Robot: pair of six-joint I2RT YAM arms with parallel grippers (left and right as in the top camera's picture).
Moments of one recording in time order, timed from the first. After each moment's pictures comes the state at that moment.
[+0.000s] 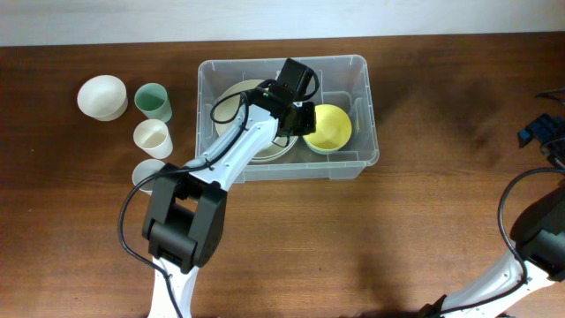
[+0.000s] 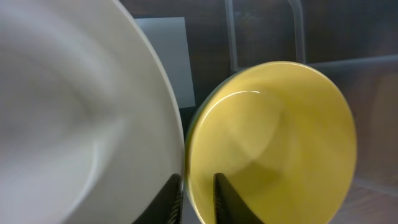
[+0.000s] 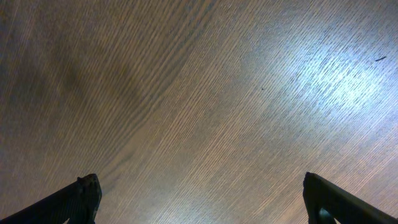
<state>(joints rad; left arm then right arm) -0.52 2.18 1.80 -0.69 0.08 -0.49 -0.65 2.09 1.96 -1.36 0.08 0.37</state>
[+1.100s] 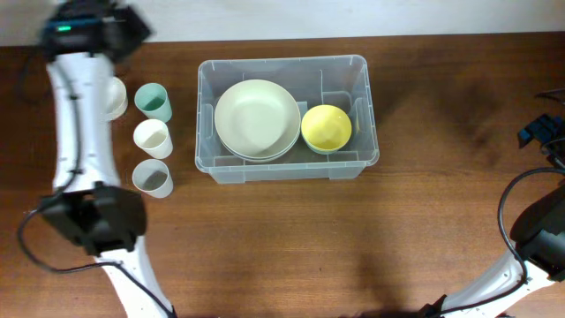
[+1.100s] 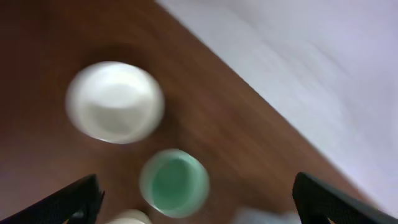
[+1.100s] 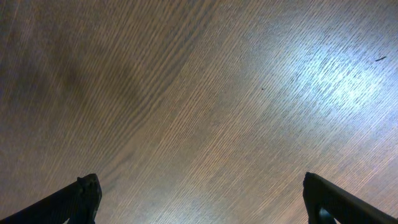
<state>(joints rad) 0.14 2.20 2.45 -1.14 -0.15 -0.62 -0.65 2.09 1.96 -1.36 0.08 0.37</state>
